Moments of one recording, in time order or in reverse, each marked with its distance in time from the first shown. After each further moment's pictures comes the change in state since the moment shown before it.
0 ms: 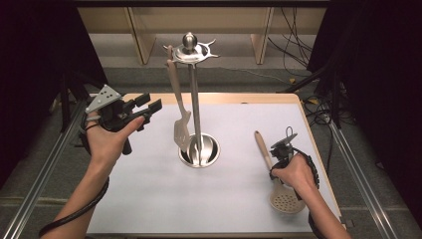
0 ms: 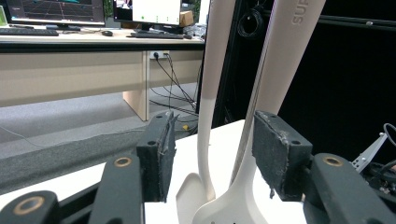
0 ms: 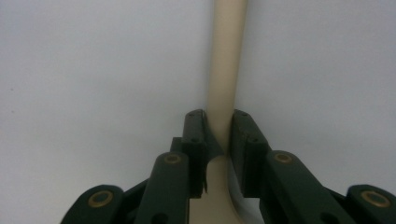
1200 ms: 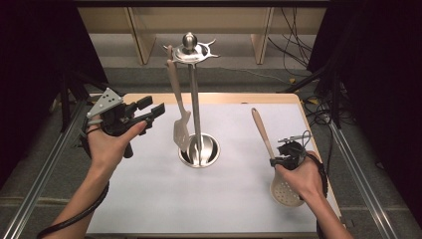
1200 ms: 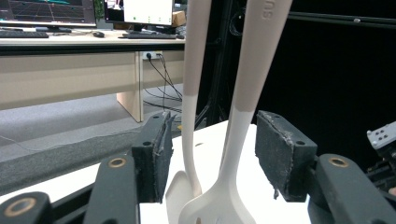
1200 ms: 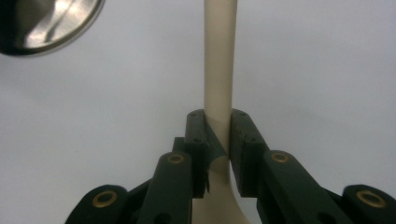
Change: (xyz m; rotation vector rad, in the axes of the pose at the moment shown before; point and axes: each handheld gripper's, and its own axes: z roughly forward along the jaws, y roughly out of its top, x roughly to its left) left arm -0.010 -0.002 -0.004 -0.001 -0.029 0.025; right arm 0.003 -0.019 -0.041 -0.401 -0.002 -0.159
